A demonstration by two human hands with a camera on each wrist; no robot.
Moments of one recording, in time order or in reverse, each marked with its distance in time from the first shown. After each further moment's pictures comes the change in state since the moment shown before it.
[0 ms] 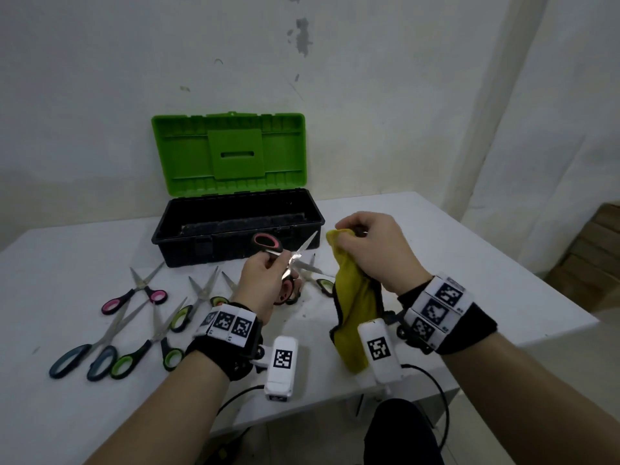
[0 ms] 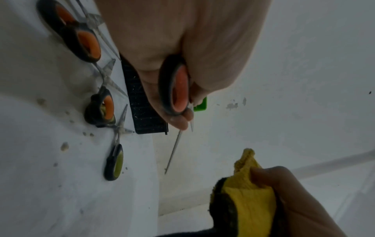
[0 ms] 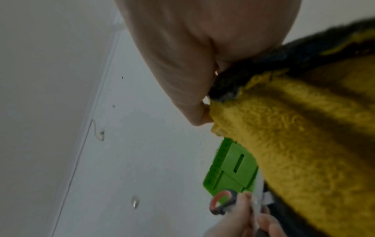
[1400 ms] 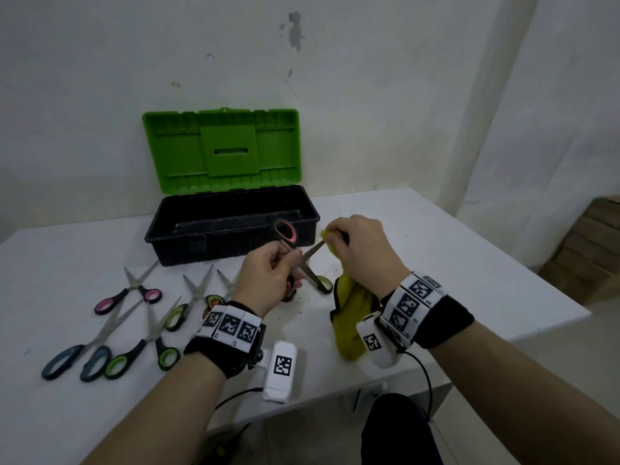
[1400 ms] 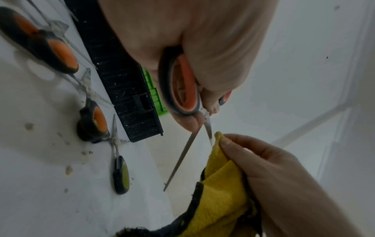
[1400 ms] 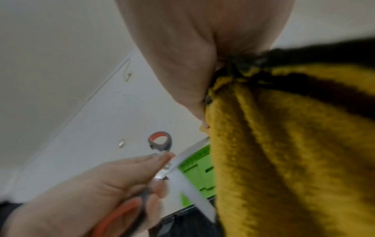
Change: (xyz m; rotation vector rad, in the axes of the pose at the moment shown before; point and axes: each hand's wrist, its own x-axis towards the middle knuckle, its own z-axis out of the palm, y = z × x) left_hand -0.010 0.005 0.003 0.266 -0.131 0.264; right_hand 0.010 0.025 0.017 -0.475 -0.038 -0.252
